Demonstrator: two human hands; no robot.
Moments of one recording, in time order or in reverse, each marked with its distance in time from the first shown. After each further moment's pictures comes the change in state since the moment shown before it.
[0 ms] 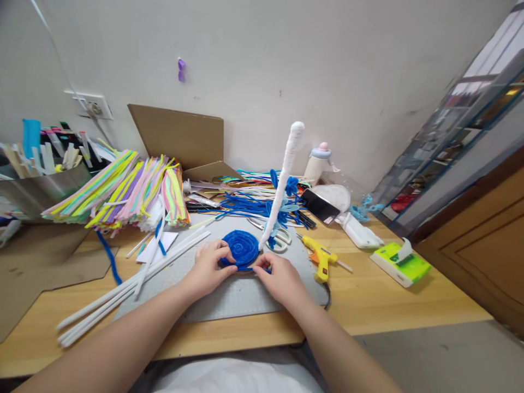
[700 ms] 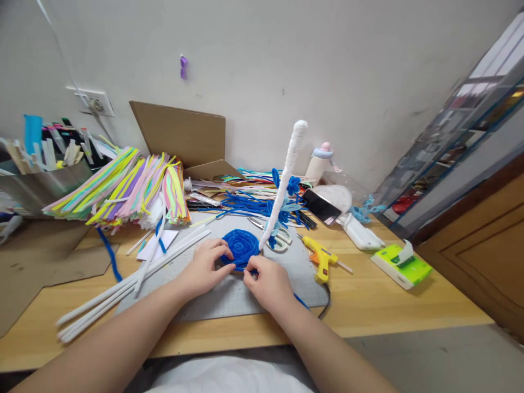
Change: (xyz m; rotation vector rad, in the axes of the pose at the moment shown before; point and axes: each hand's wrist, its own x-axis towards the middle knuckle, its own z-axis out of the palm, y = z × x) left_hand -0.003 -0.003 -0.012 0.022 -0.005 0.117; right_hand -0.006 -0.019 0.018 -0.198 0.077 -0.127
